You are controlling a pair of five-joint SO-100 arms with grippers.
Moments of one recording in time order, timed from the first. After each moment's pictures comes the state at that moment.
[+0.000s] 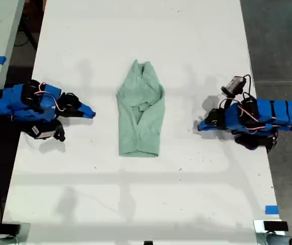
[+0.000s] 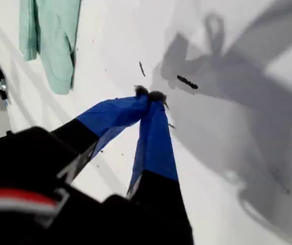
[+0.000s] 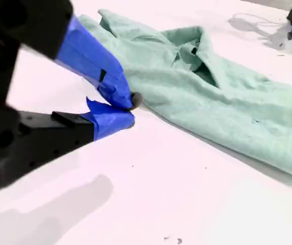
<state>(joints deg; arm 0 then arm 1) -7.1 197.6 176.8 60.5 -12.2 4.3 189.3 168.8 75.2 11.4</state>
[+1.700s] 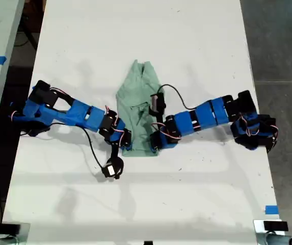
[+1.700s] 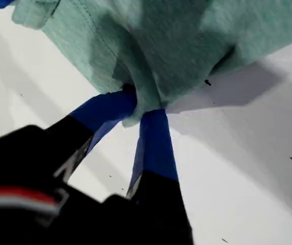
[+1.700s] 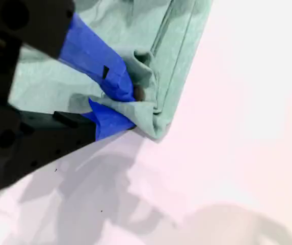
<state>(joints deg) 7.4 64.3 77.3 62.8 -11.9 -7.7 65.9 68.6 70.0 -3.3</state>
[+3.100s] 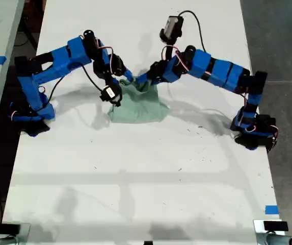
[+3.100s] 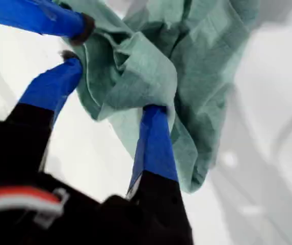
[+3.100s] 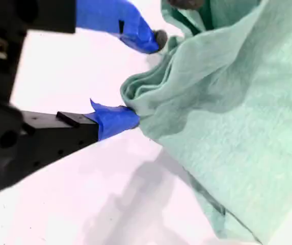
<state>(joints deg) -30.8 88.3 67.1 90.6 11.4 25.9 80.6 53.9 78.0 -28.7</state>
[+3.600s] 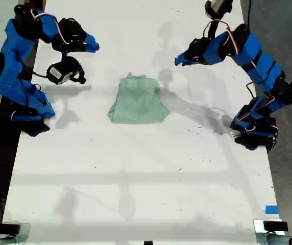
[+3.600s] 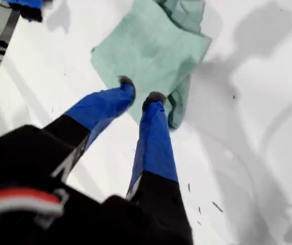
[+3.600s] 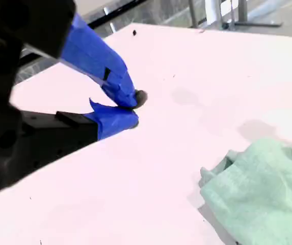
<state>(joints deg) -36.9 128.1 77.6 91.3 15.3 32.5 116.8 70.8 92.4 -31.5</state>
